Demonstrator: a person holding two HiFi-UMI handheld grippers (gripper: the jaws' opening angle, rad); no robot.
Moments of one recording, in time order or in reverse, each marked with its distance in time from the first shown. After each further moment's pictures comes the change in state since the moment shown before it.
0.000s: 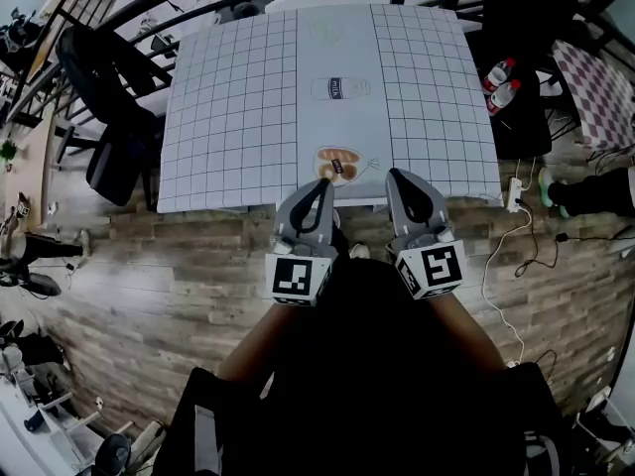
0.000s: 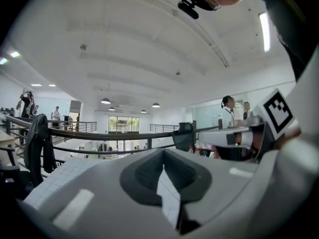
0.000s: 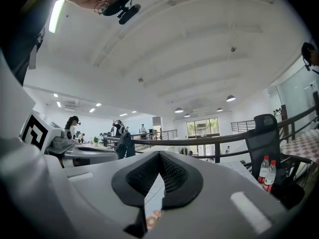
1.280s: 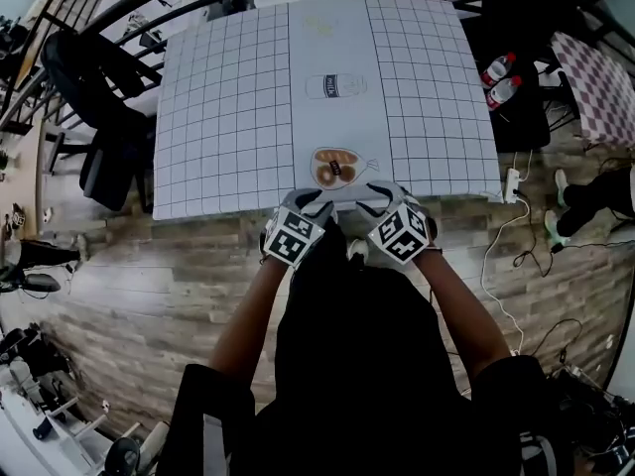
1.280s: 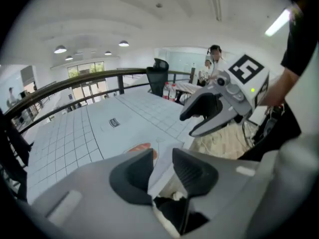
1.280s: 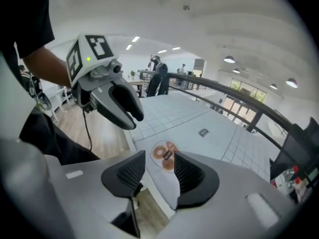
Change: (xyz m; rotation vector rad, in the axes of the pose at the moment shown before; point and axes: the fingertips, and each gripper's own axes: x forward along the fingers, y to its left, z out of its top) left arm 0.030 0.010 -0.204 0.121 0.721 -0.396; right arm 0.040 0.022 -0.223 -0.402 0.728 0.393
